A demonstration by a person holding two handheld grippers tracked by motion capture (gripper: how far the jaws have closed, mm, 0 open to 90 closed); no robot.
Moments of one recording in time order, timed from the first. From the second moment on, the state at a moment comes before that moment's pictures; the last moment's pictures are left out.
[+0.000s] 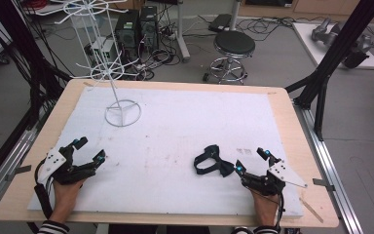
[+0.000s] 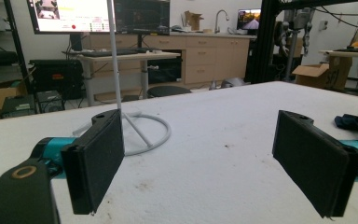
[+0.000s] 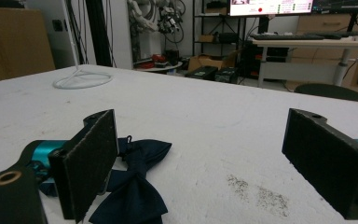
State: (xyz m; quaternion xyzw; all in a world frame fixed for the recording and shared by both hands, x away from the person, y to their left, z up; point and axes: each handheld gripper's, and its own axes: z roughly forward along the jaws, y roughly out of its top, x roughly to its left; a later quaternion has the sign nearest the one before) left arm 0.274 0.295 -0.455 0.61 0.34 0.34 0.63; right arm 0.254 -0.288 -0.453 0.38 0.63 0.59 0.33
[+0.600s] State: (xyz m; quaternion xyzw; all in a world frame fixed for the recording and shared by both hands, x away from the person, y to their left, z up) left arm 0.273 0.295 -0.455 0.61 0.34 0.34 0.63; right arm 0.254 -0.288 -0.452 0.38 0.64 0.58 0.33
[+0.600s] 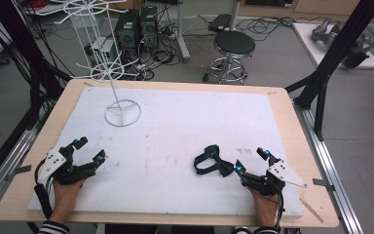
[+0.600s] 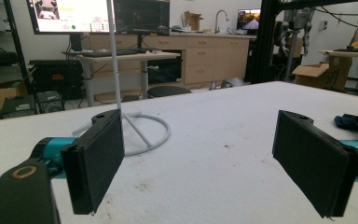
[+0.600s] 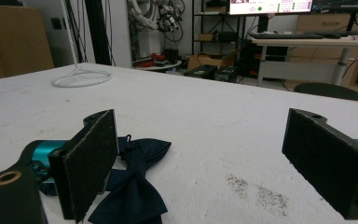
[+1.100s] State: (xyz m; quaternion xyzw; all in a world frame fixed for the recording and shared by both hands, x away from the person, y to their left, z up) left arm 0.274 0.295 -0.455 0.61 0.34 0.34 0.63; right arm 0.258 -0.286 -0.451 0.39 0.64 0.57 0.33
